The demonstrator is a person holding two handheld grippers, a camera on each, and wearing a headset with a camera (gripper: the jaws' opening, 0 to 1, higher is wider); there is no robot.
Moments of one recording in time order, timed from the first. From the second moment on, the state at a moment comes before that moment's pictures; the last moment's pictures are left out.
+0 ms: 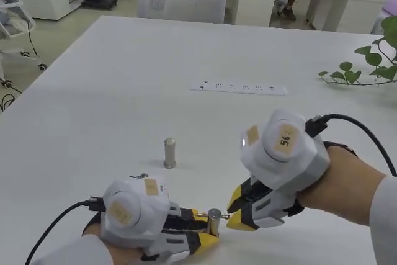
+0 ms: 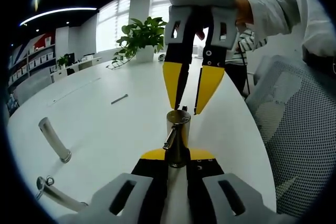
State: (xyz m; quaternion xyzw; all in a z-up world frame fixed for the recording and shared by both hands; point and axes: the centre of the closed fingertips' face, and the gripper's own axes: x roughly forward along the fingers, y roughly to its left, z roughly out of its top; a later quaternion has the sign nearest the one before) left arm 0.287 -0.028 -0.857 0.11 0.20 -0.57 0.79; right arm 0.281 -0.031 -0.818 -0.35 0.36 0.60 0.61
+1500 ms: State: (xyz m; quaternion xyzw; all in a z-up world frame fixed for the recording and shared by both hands) left arm 0.287 -0.004 -0.842 0.09 0.23 -0.55 0.80; right arm 0.279 -0.029 -0.825 -0.29 0.35 0.61 0.65
